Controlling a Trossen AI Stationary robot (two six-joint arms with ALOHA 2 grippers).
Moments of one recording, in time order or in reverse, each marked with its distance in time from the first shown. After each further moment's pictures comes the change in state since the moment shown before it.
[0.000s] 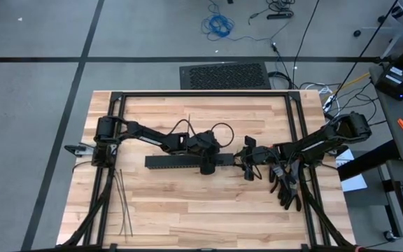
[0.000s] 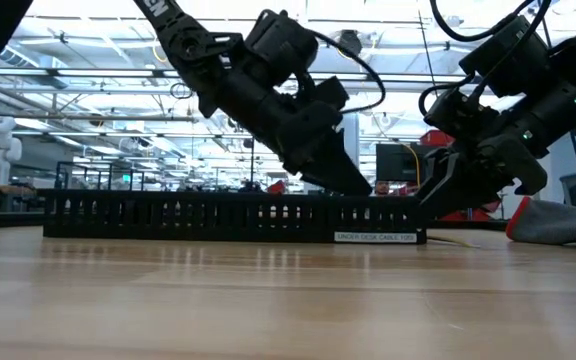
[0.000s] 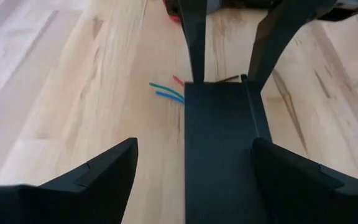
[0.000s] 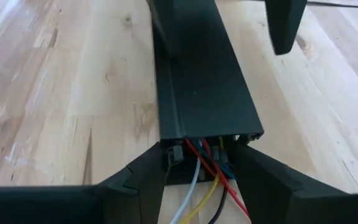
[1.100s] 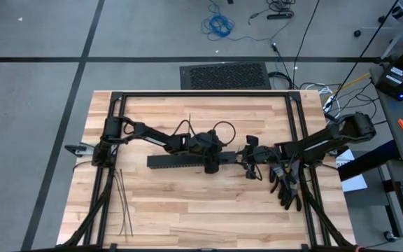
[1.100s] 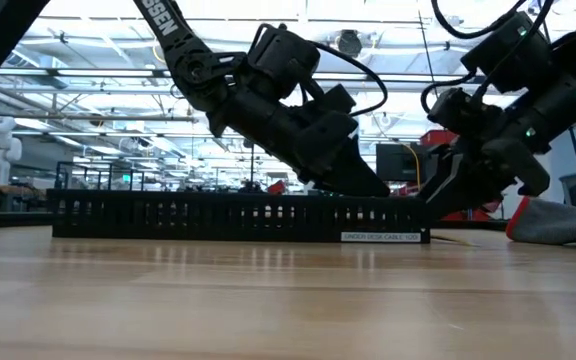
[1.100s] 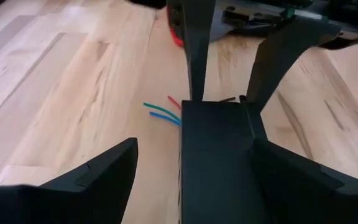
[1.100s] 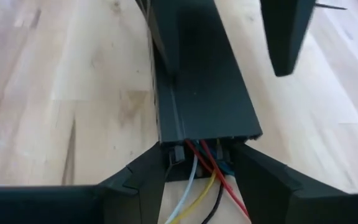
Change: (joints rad) left arm 0.017 0.094 0.002 0.174 0.015 -0.026; right arm 0.003 -0.048 0.011 -0.086 0.046 -0.053
